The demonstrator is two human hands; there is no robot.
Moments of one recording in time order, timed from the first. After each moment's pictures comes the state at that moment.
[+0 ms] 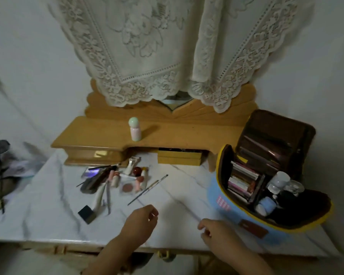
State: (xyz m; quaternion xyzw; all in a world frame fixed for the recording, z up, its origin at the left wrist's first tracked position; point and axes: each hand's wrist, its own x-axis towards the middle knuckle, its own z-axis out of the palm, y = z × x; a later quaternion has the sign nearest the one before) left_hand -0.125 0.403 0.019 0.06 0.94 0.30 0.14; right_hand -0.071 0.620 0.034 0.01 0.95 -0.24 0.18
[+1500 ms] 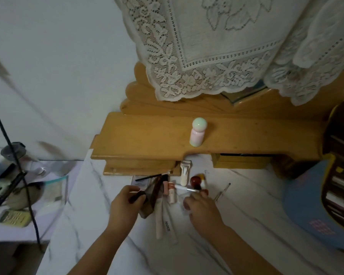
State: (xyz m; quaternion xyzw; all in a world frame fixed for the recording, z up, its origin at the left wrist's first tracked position) left_hand -0.275 0.183 0.004 -0.13 0.85 0.51 0.08; right_hand -0.252 0.383 -0.025 -0.04 0.99 -0.14 0.08
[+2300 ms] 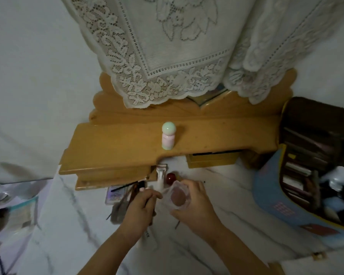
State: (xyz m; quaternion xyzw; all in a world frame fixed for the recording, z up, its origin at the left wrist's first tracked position) left_hand -0.264 0.255 0.028 0.02 0.79 0.58 0.20; right_hand -0.224 0.406 0.033 0.12 0.87 -0.47 0.00
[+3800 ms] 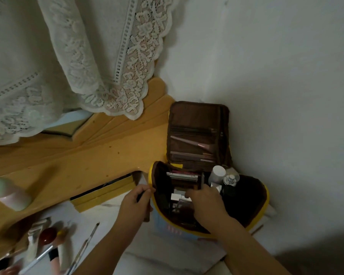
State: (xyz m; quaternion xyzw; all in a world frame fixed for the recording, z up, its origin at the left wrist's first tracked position) left_hand -0.240 0.578 0.077 0.08 0.76 0.59 0.27; right_hand -0.152 0.731 0.065 0.20 0.98 -0.06 0.07
